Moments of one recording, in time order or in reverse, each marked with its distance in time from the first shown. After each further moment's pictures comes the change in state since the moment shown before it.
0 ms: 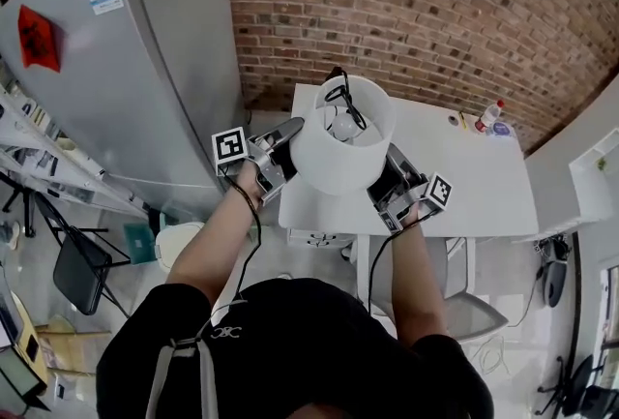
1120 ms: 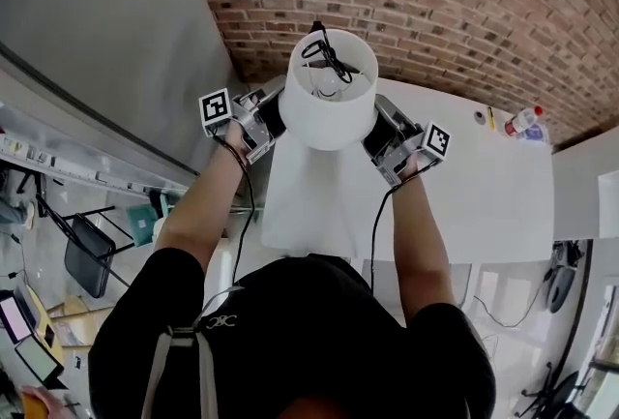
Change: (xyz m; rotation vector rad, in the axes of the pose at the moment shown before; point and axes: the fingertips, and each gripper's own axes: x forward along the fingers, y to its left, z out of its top) left arm 0.112 0.114 0.139 -0.025 -0.059 0.029; right arm 0.117 -0.131 0.149 0.108 0.140 -0.039
